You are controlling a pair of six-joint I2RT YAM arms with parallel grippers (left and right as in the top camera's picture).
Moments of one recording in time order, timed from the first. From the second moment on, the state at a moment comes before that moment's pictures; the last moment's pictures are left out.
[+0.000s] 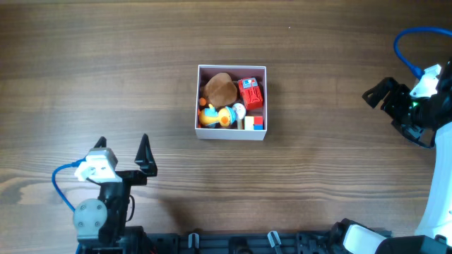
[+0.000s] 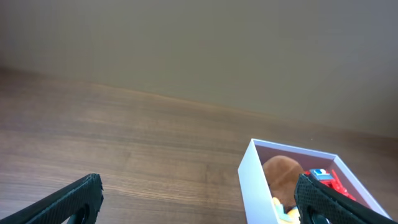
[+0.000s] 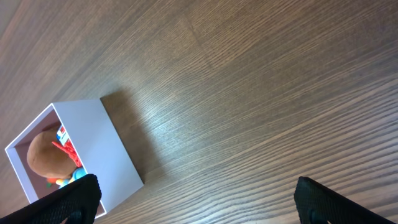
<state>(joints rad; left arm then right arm) 0.01 0.03 0.27 -0.33 0.05 -0.22 -0.42 1.37 1.33 -1.16 -0.32 0.26</state>
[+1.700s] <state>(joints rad) 0.01 0.01 0.06 -0.19 0.05 -0.22 -0.29 1.20 1.32 -1.04 -0.25 0.22</state>
